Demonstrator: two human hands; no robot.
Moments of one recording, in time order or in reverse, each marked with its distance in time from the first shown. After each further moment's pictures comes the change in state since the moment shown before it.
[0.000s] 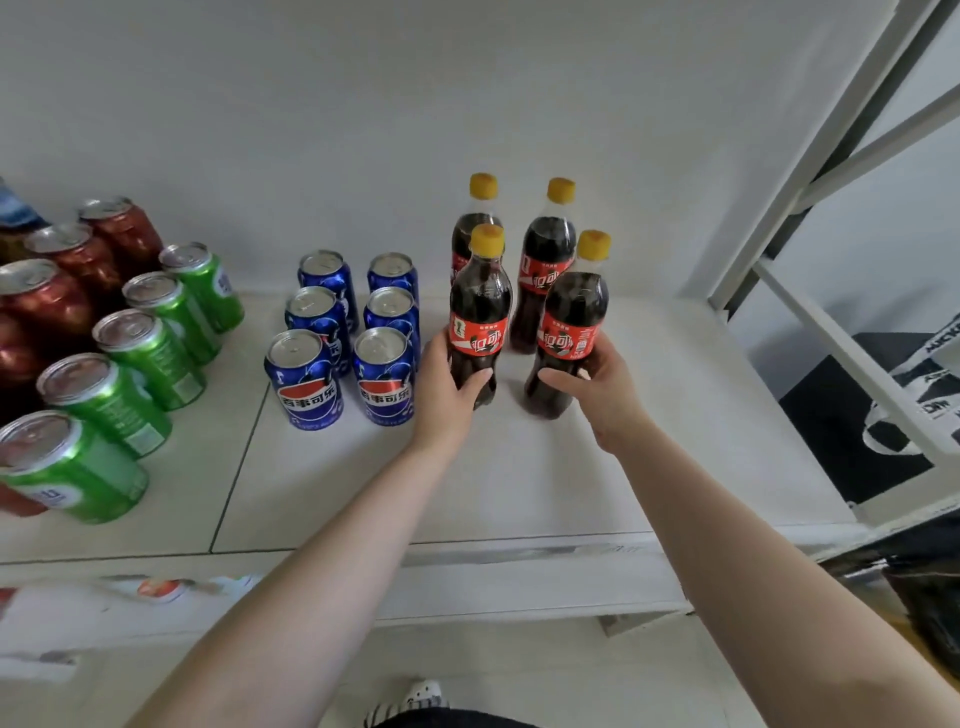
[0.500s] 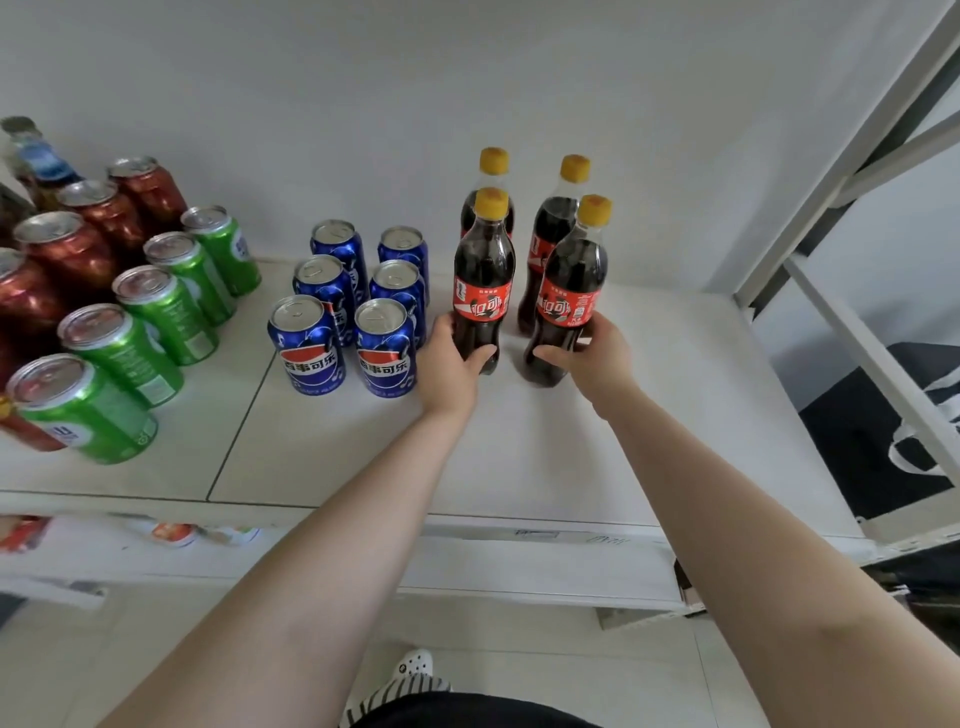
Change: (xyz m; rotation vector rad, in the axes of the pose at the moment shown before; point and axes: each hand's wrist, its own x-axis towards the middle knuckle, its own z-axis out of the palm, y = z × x) left_hand 0.003 0.001 0.021 0.154 0.157 -0.110; right_hand 0.029 0.001 -0.002 -0.394 0.019 0.021
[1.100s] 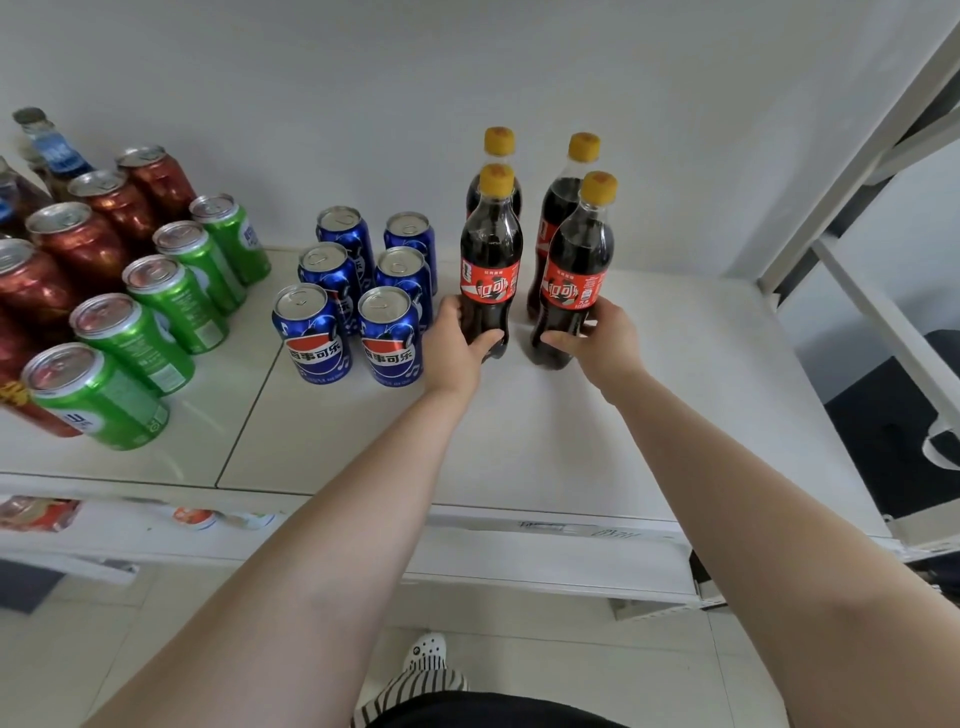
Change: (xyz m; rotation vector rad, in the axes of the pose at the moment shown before) left_hand 0.011 -0.003 0.003 -0.015 -0.056 -0.020; right_hand 0.007 -0.003 0.001 -0.051 -0.045 0.001
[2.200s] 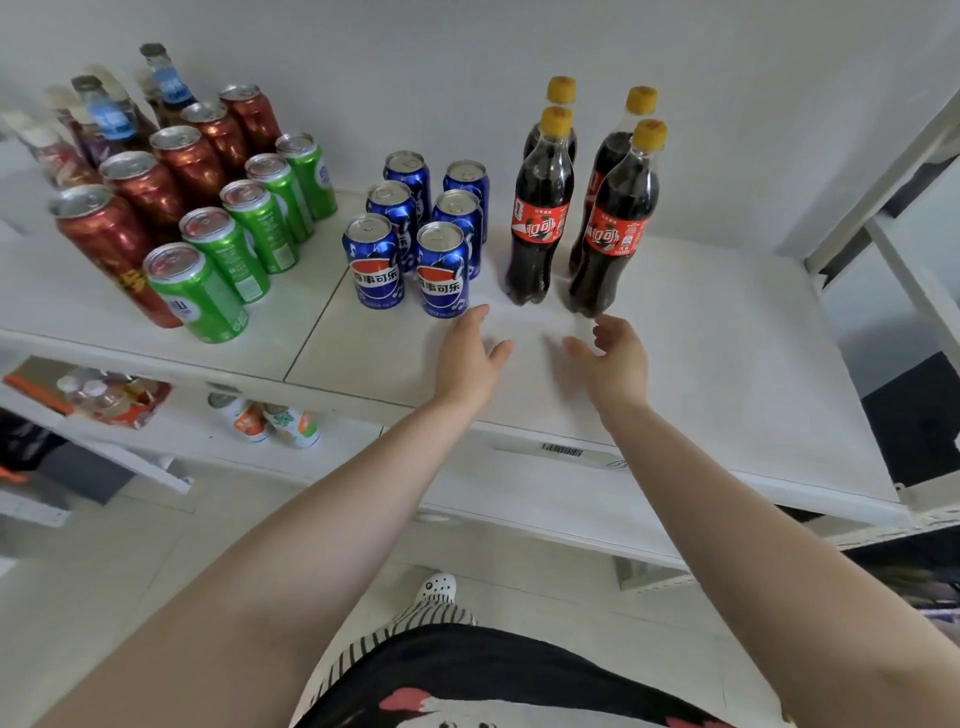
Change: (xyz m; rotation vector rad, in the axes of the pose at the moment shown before) left_hand -0.096 -0.013 -0.042 0.151 -0.066 -0.065; right_hand -0.095 0.019 0.025 0.099 0.048 0.104
